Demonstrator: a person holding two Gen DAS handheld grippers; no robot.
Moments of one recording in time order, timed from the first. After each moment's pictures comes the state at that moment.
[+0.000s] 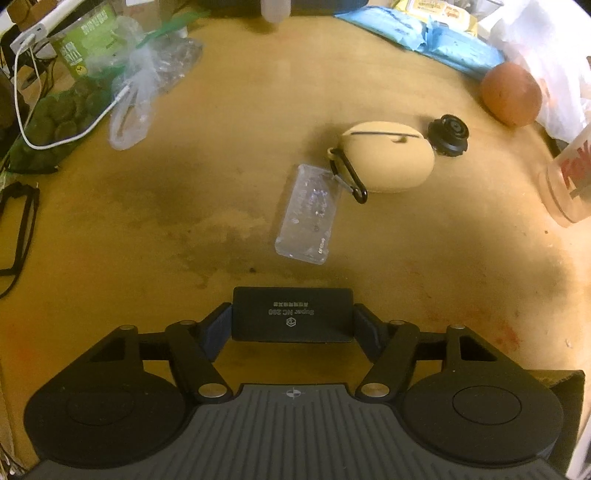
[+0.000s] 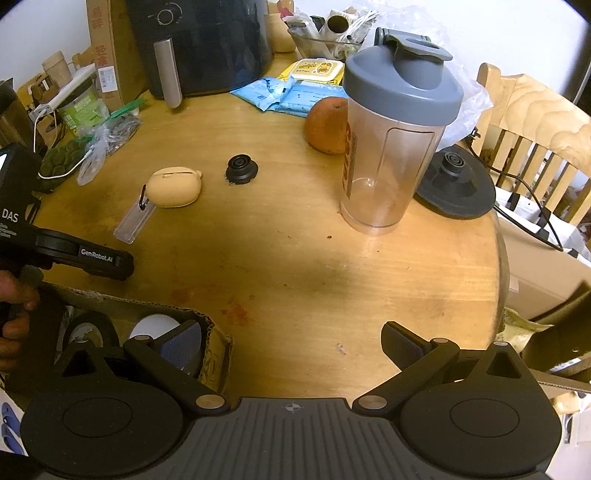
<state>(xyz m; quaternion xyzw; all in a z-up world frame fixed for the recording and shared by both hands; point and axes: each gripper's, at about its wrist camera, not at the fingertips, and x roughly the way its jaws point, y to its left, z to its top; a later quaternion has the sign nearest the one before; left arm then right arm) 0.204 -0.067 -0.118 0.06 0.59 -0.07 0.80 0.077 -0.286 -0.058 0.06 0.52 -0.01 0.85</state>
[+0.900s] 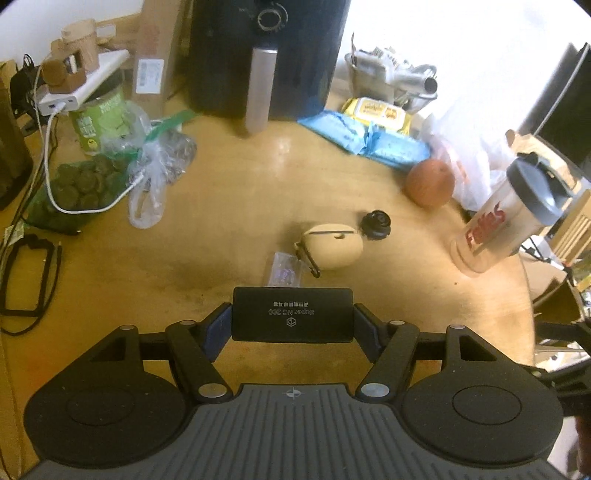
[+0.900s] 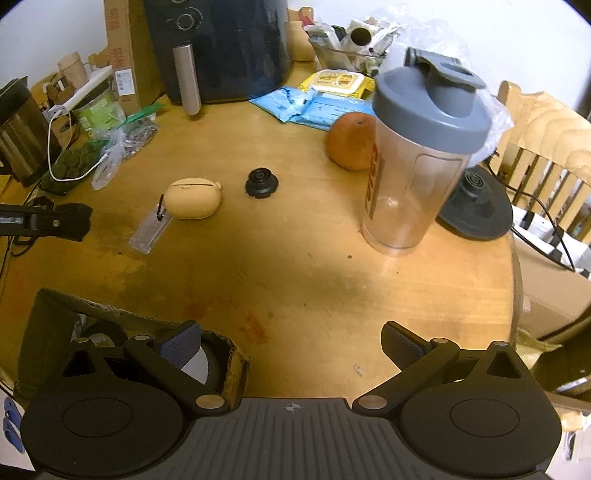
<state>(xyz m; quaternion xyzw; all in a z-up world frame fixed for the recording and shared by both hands) 0.171 -0.026 -0.032 0.00 0.49 -0.16 0.86 0.091 -0.276 -0.053 0.05 0.51 0.01 0.86</state>
